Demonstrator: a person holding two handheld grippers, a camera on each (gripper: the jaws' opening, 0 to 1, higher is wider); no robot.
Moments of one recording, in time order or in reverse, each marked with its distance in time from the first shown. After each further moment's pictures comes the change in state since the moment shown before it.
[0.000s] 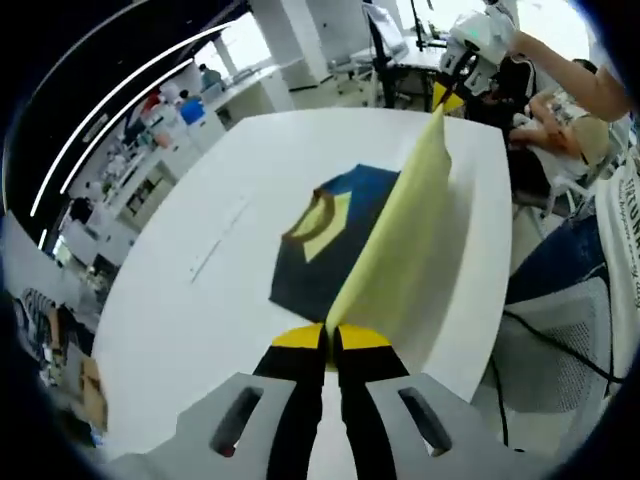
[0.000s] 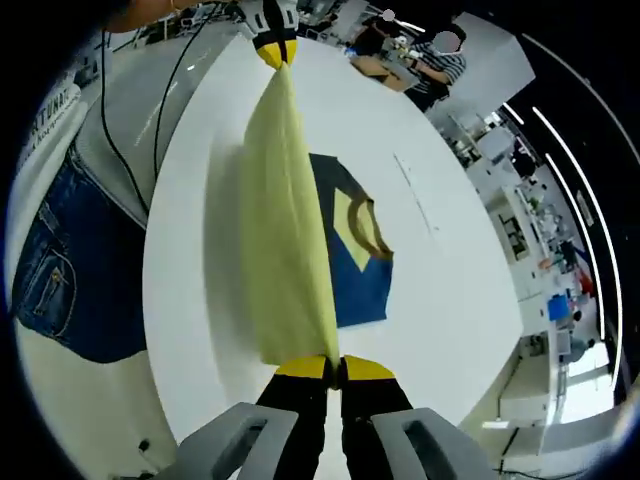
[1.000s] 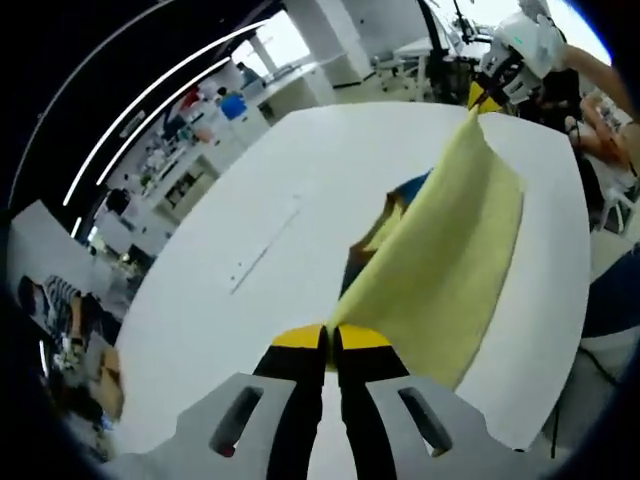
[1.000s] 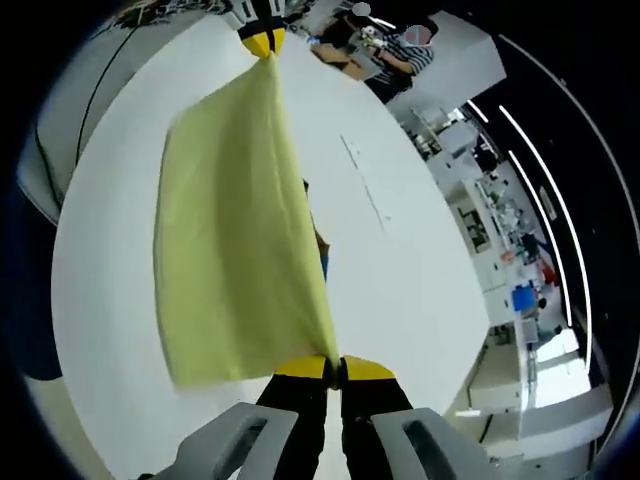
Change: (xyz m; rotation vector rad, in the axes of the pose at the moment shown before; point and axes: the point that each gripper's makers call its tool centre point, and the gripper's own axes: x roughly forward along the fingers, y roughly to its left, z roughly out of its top) left arm 0.072 0.078 0.010 -0.073 0.008 0.182; right arm 0.071 -0.074 -0.005 0.041 0.009 -0.188
